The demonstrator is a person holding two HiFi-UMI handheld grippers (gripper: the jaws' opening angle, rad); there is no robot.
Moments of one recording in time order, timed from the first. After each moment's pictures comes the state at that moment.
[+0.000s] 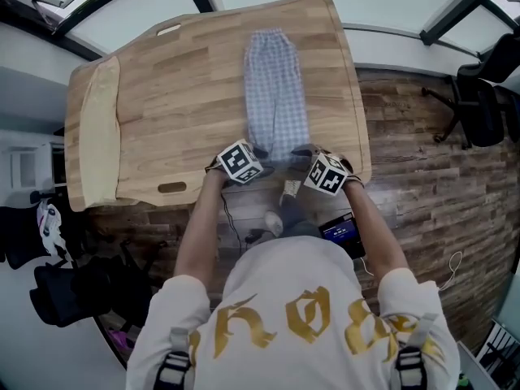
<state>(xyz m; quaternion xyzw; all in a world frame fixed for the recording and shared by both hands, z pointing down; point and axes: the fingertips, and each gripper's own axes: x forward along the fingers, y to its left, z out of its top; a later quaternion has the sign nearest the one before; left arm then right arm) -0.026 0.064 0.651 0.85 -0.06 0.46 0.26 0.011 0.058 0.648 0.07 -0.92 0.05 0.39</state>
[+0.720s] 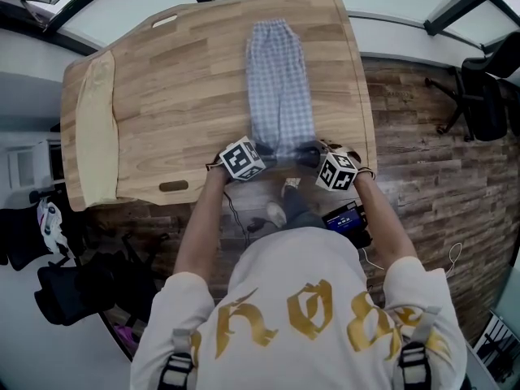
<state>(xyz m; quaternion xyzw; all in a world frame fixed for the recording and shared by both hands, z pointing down) -0.030 0.052 0.670 0.86 -0.05 0.44 0.26 0.018 0.053 0.666 0.02 -0.92 -0.02 0.39</state>
